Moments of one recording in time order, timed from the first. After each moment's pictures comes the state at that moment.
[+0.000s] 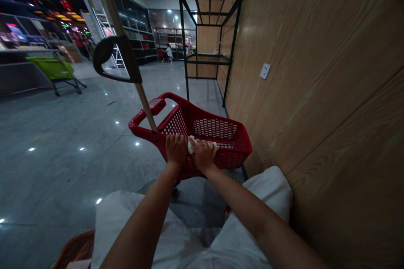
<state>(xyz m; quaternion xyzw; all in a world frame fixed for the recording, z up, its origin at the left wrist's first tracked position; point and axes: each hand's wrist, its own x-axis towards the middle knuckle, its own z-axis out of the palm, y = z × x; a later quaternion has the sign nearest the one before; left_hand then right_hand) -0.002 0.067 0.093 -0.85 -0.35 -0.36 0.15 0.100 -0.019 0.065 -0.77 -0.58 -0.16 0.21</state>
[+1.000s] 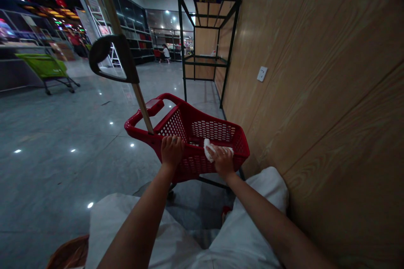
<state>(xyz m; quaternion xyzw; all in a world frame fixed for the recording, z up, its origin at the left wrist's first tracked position) -0.006 0.069 0.091 -0.85 -0.33 -0.37 0.18 0.171 -0.082 0.030 -0.73 -0.61 -0.22 0.20</state>
